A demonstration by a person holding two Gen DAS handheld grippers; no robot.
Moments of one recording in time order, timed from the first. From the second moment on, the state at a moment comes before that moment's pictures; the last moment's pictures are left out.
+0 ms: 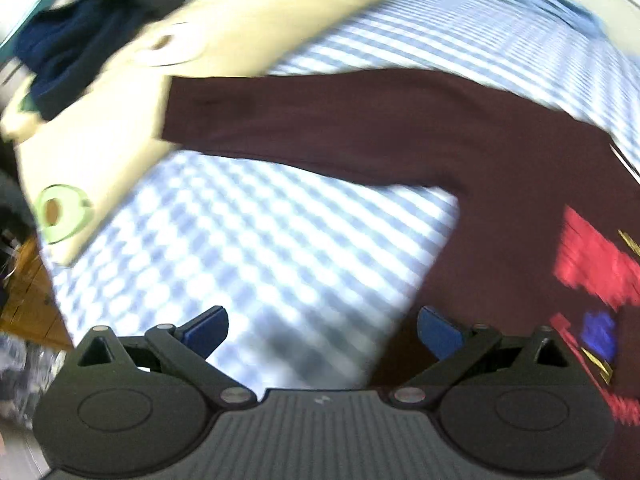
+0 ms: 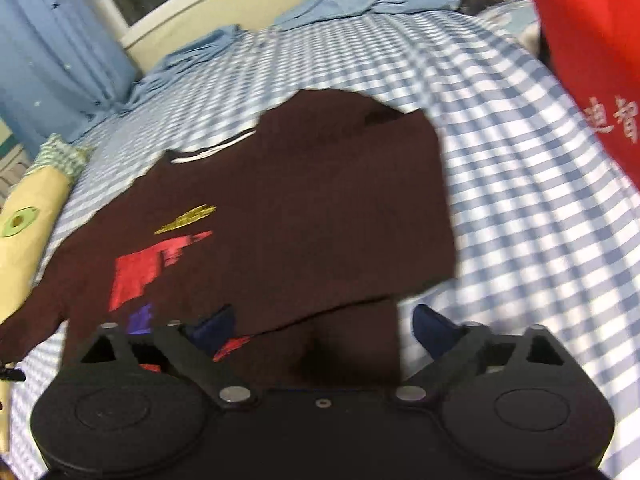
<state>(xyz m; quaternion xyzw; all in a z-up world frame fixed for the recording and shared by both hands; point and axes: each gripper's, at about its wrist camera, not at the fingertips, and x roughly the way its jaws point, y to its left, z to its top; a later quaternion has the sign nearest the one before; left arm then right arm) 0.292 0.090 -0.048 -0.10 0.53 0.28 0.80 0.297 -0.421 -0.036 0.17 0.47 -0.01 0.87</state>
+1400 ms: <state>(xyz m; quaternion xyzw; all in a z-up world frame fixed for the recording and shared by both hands) 0.376 0.383 -0.109 -0.08 0.47 0.30 0.83 0.252 -0.178 -0.042 0.11 0.54 -0.02 0.83</state>
